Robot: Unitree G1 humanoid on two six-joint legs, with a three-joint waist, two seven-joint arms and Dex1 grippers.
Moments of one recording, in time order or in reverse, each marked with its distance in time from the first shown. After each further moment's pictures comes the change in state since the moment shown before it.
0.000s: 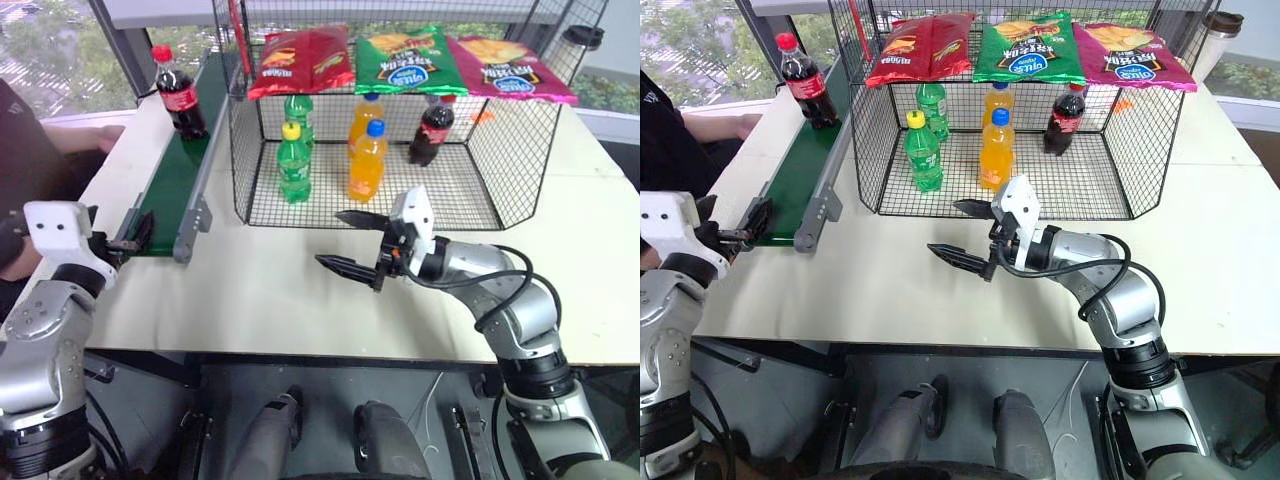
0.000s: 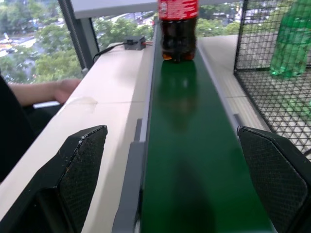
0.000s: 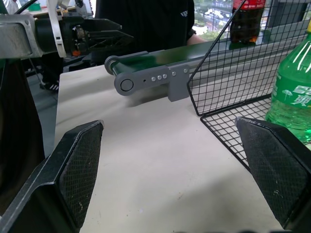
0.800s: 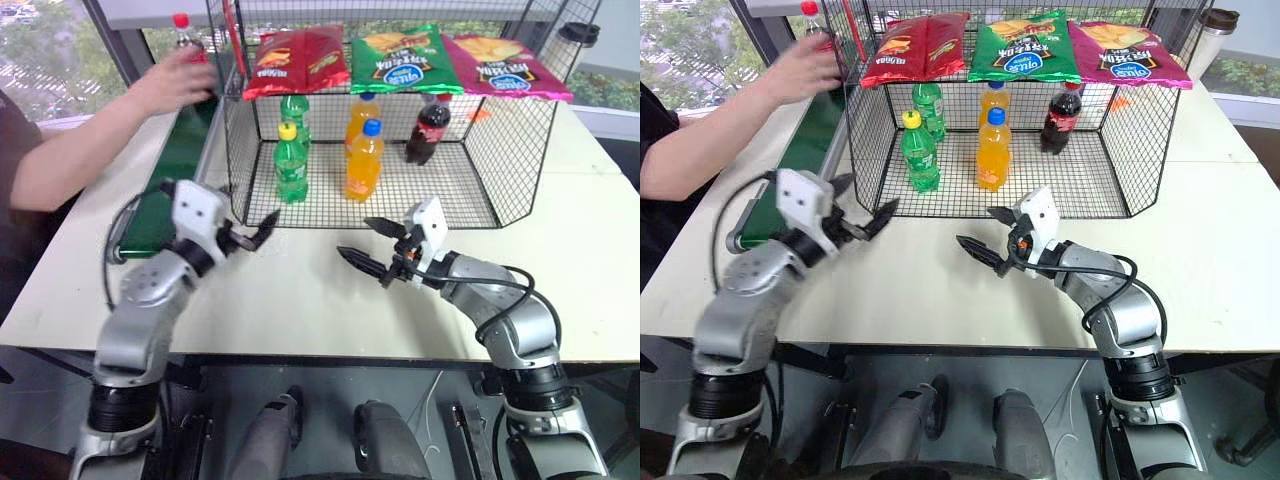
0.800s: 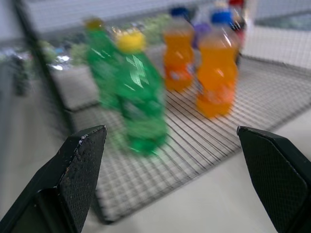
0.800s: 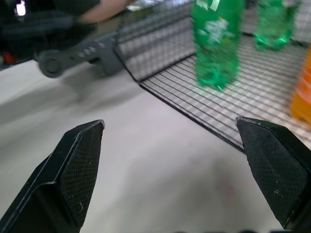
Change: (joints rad) left arm -0.173 -0.062 -0.318 -0.152 0.034 0.054 -0.139; right arm 0.074 0.030 -0.067 0.051 -0.042 -0.001 -0.120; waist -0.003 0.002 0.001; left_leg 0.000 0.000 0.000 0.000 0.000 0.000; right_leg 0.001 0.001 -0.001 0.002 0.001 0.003
